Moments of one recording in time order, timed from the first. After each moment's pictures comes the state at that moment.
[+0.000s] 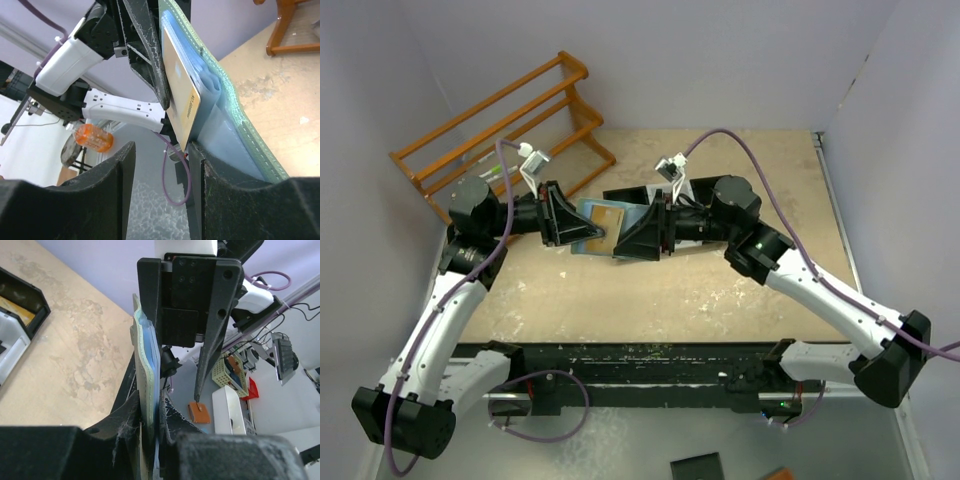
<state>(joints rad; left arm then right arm) -0.24 0.95 0.97 0.04 1.15 -0.74 0.77 1.21 1.12 0.04 -0.70 0.68</state>
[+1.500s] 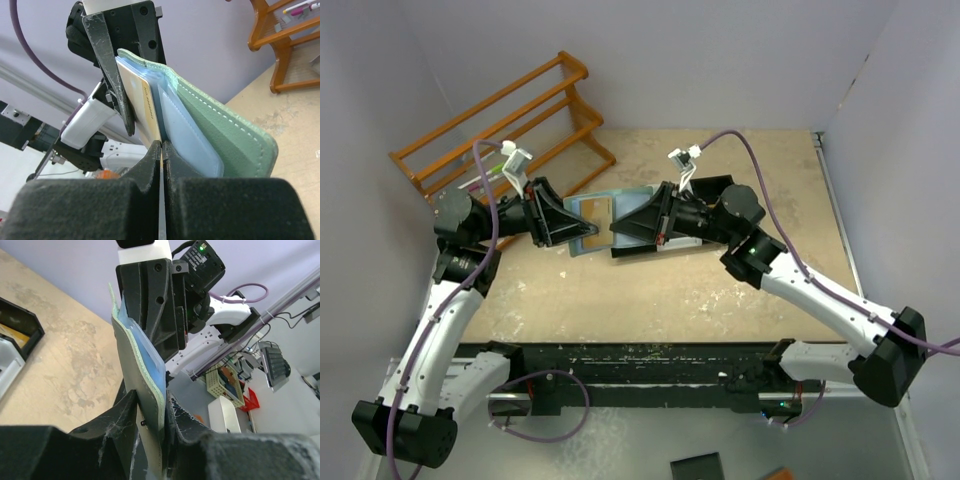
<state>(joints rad) -0.20 0.90 0.93 0.27 1.16 -0.93 0.77 1.21 1.03 0.35 -0.54 0.92</state>
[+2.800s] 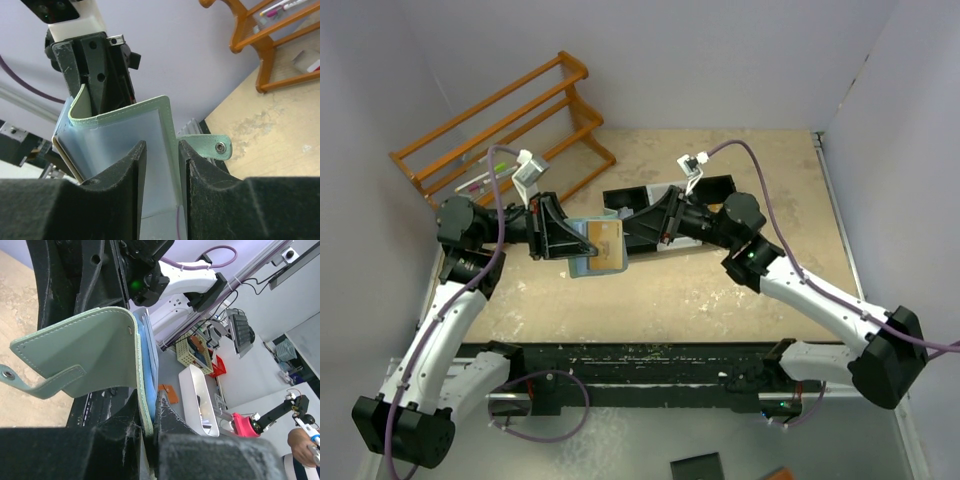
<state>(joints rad) -0.23 0.90 0.89 0.43 1.33 -1.12 0.74 1.19 0.91 0.44 -0.52 0.96</state>
